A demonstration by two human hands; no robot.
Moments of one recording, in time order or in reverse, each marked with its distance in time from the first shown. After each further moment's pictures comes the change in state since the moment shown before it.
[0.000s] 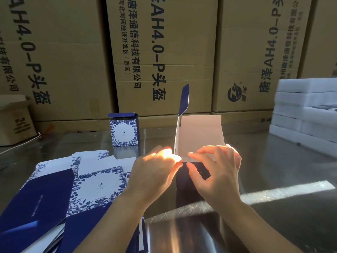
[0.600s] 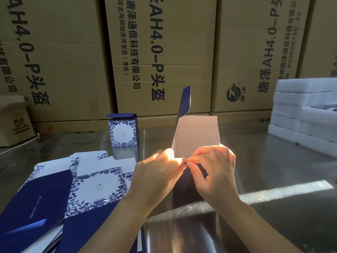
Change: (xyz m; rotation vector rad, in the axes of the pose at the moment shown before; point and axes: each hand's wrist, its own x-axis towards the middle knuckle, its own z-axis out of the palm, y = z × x) left_hand 0.000 0.011 -0.003 -0.031 0.052 -0.027; right_hand 0.001 0.002 0.000 0.039 -0.063 0.004
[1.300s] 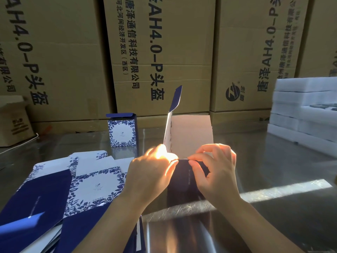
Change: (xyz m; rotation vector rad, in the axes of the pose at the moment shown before) left_hand 0.000 -0.007 0.002 0.041 -0.078 -0.095; right_hand 0.001 0.000 -0.004 0.013 -0.019 0.075
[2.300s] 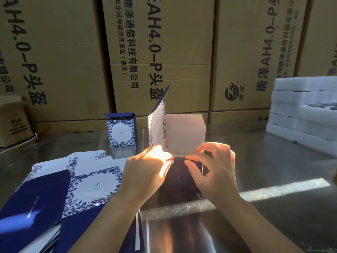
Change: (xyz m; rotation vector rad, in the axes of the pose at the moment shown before) left_hand -0.001 -0.008 -0.001 -0.017 -0.041 0.001; right_hand 0.000 0.002 0.002 0.015 -0.002 -0.001
